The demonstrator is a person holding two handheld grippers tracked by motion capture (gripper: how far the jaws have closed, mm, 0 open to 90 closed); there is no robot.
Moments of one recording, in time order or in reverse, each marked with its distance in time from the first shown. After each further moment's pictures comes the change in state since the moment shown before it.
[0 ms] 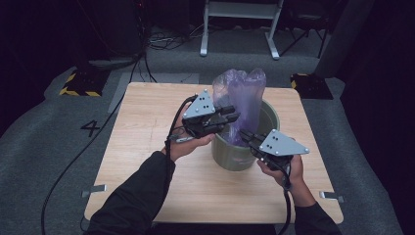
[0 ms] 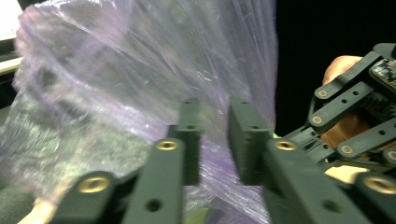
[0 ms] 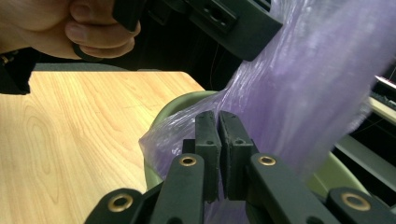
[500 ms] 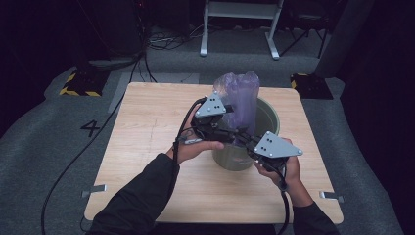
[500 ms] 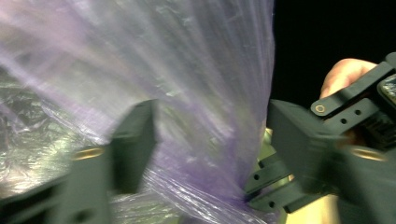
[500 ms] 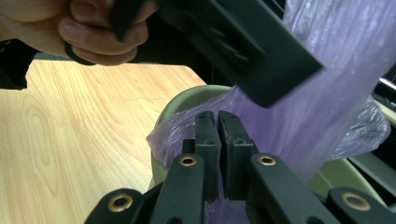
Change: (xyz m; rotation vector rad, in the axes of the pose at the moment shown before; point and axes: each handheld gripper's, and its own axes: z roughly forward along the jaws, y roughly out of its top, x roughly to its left) left arm -0.010 0.003 0.016 0.069 0.005 -0.065; right arm 0.007 -0.002 0.007 0.021 0.003 -0.042
